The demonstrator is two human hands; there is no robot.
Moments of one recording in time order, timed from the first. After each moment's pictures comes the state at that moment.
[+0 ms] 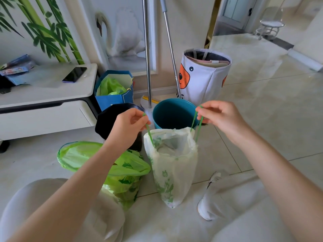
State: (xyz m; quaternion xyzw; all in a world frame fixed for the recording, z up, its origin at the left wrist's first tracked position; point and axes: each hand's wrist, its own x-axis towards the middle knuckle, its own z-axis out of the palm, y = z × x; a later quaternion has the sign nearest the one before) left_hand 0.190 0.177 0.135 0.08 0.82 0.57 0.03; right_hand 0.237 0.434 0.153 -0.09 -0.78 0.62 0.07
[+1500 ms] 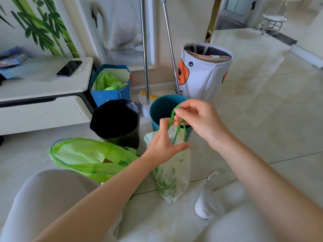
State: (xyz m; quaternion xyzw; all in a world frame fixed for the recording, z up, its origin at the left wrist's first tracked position) left_hand 0.208 0.260 0.063 0.21 0.86 0.46 0.10; right_hand 0.231 0.391 0.154 -0.02 -0.80 0.60 0.07
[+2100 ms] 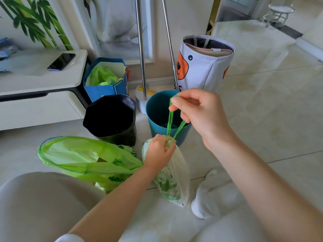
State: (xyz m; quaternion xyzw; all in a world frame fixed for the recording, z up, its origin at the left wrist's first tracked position) left_hand 0.199 0.277 -0.014 0.15 0.88 0.45 0.02; right_hand 0.228 0.390 0.167 -0.06 -0.74 0.66 0.12
